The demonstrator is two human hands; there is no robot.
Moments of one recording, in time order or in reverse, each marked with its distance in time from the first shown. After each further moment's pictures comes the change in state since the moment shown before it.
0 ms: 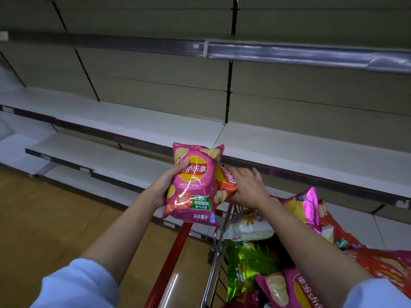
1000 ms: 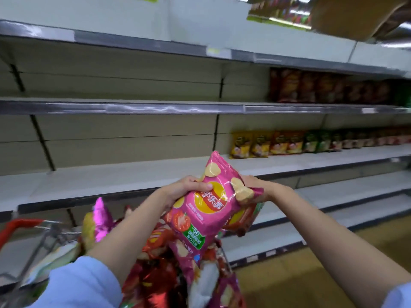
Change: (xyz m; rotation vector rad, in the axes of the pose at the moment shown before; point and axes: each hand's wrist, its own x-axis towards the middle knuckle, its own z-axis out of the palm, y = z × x) left_hand -0.150 -0.058 0.500 0.559 -0.985 0.114; right_hand -0.461 0.263 -0.252 0.238 -0.062 0.448
